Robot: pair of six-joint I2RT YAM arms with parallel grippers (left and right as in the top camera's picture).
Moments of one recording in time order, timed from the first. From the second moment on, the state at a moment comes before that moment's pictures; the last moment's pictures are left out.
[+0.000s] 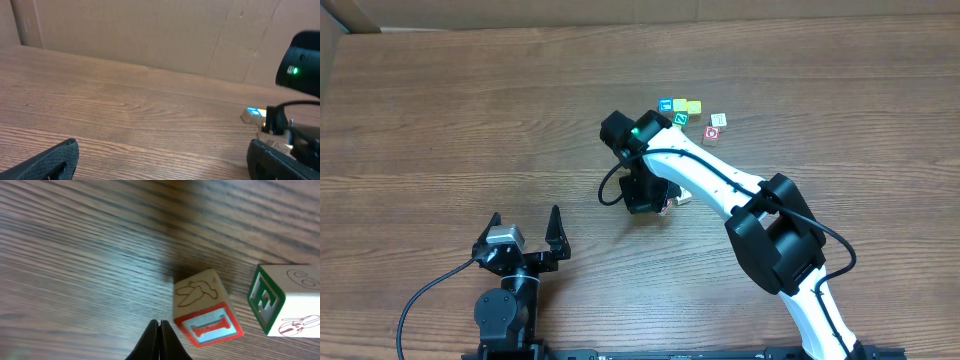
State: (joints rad) left arm 0.03 0.02 0.01 -0.08 -0.01 -0.18; right arm 0.76 2.28 1.88 -1.26 -0.12 0.46
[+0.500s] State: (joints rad) left arm 0.03 0.02 0.01 -0.08 -0.01 -0.18; right arm 0.76 2.28 1.86 -1.22 -0.06 0.46
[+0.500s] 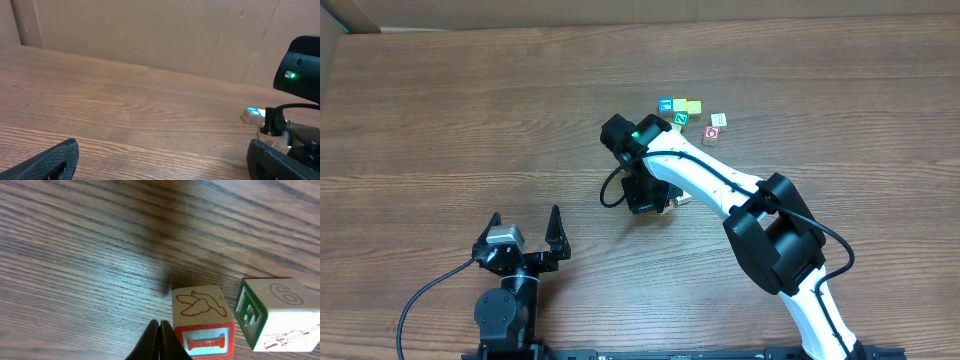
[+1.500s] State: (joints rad) left arm 0.03 0.02 0.01 -0.08 -0.01 -0.18; right arm 0.76 2.28 1.86 -1.18 0.04 0.48
